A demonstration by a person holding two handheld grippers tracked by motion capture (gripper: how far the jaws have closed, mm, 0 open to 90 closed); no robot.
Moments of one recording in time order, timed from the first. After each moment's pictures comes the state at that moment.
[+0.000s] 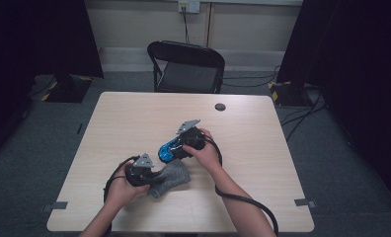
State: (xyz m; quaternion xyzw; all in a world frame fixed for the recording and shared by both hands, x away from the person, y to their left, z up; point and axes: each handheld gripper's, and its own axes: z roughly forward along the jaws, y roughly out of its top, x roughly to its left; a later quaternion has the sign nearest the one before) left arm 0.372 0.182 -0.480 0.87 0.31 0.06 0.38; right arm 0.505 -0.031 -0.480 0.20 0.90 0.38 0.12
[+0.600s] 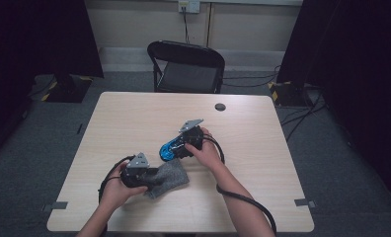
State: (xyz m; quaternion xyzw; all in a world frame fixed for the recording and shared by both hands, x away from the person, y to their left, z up) left arm 0.367 0.187 -0.478 0.87 0.29 0.07 0.41; right arm 0.512 -0.037 -0.489 0.22 0.89 0.39 0.11
